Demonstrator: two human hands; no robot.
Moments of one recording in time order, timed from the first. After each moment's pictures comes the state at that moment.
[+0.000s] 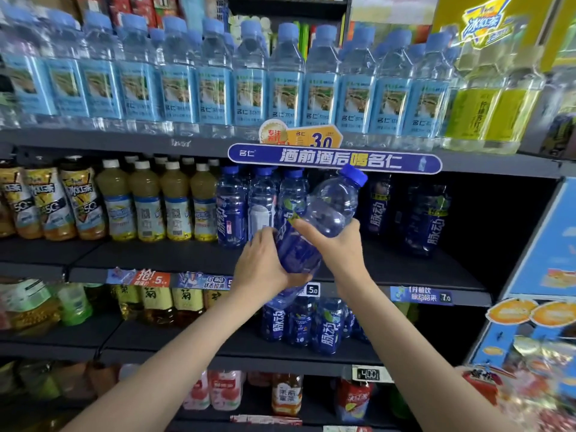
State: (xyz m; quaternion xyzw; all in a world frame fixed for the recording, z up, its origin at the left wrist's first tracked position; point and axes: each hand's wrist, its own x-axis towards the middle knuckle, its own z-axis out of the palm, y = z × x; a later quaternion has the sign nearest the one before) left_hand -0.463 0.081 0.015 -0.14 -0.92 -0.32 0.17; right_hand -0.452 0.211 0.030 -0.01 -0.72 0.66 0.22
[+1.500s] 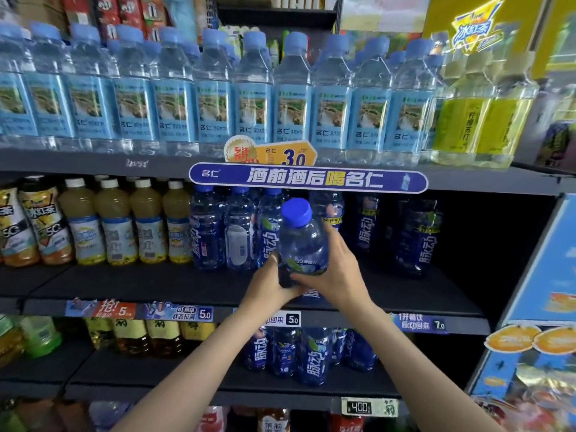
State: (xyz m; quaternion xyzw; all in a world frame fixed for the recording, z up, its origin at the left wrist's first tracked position) left_hand -0.531 0.138 -0.019 -0.20 -0.82 -0.53 0.06; right_hand -0.496 0.276 0.011 0.12 -0.88 0.36 0.29
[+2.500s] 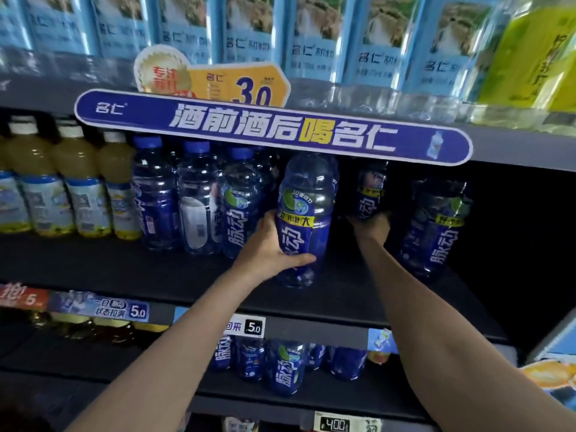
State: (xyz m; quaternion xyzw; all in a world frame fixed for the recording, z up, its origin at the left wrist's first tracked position) left_hand -0.626 0.203 -0.033 -0.18 -0.88 -0.43 0.09; right_hand -0.694 0.423 -0.036 -0.24 -0.80 0.48 0.27
